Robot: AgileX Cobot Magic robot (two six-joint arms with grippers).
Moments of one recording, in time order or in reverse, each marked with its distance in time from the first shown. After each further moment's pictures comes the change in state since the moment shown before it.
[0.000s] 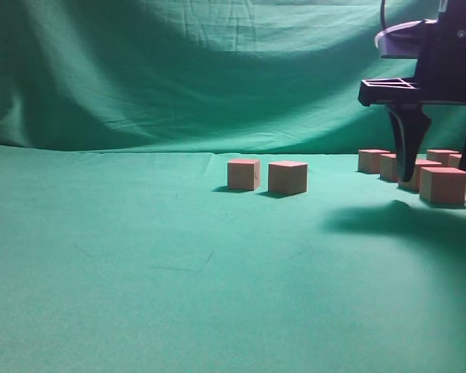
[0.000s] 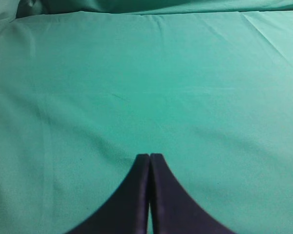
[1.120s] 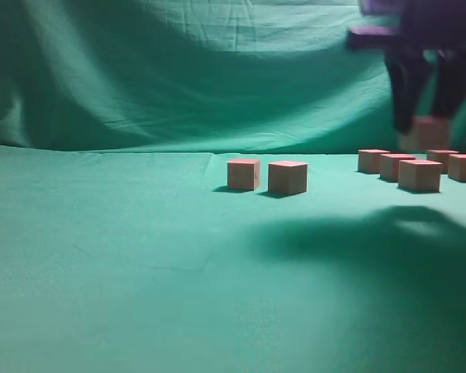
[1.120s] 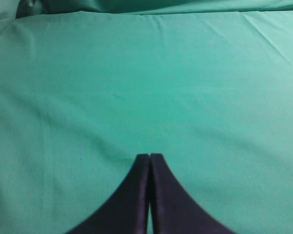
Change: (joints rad) left arm 0.000 0.000 0.000 0.000 0.000 0.000; right arm 0.033 -0.046 -0.117 0.030 0.191 -0.096
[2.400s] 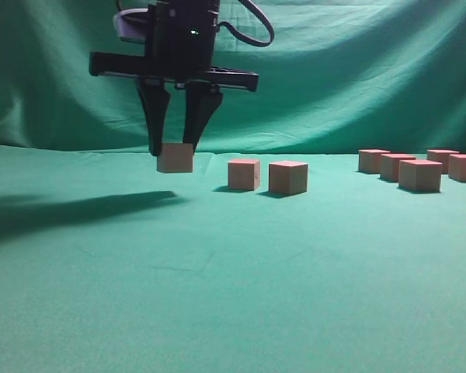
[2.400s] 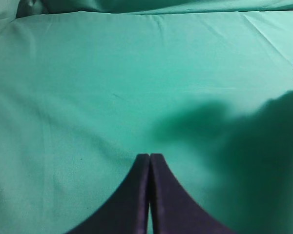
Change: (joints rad) left arm 0.000 0.000 0.000 0.000 0.000 0.000; right arm 0.383 0.583 -0.941 0.094 0.354 -0.065
